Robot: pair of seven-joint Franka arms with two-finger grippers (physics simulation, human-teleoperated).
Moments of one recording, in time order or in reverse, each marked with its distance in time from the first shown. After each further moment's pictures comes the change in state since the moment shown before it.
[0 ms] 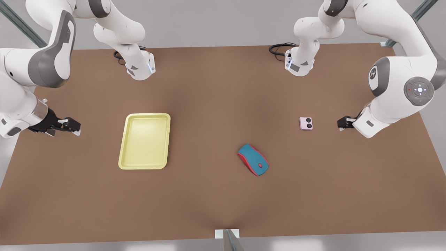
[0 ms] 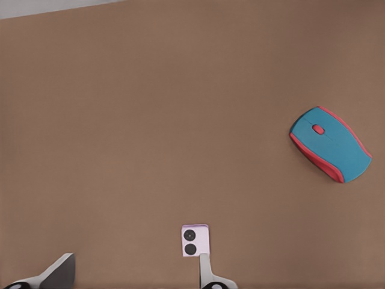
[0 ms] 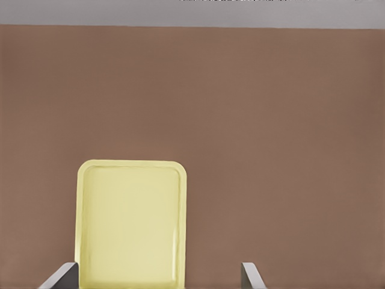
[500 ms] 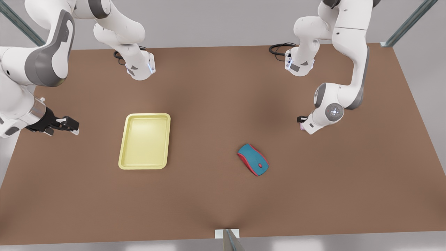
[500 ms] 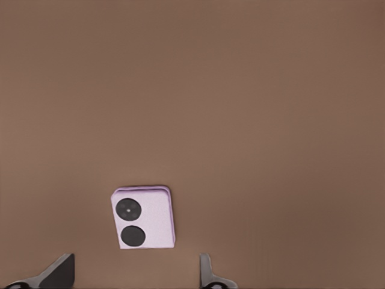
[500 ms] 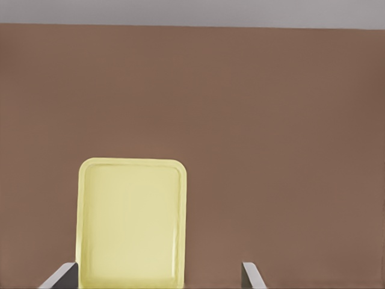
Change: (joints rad) left arm -0.062 -0.129 0.003 -0.995 -0.016 0.682 -0.113; right arm 0.004 0.017 -0.006 0.022 0.005 -0.025 -0.012
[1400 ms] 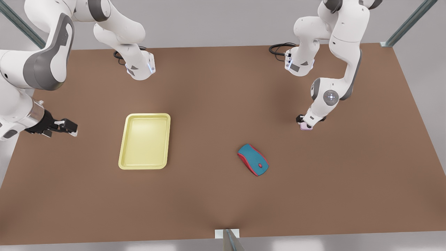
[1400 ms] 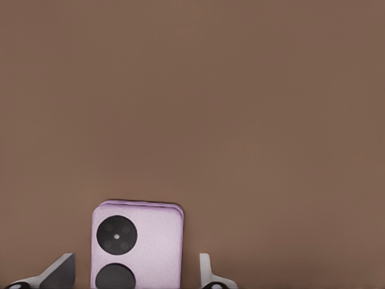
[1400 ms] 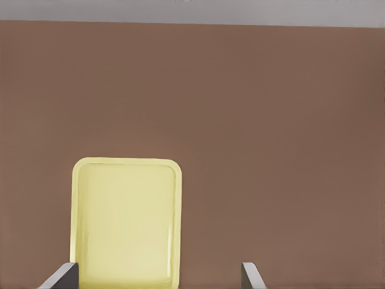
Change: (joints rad) left arm -0.002 0.031 0.068 -0.313 0.000 0.562 -0.053; right arm -0.006 0.025 -0.003 0.038 -0.008 -0.017 -0.006
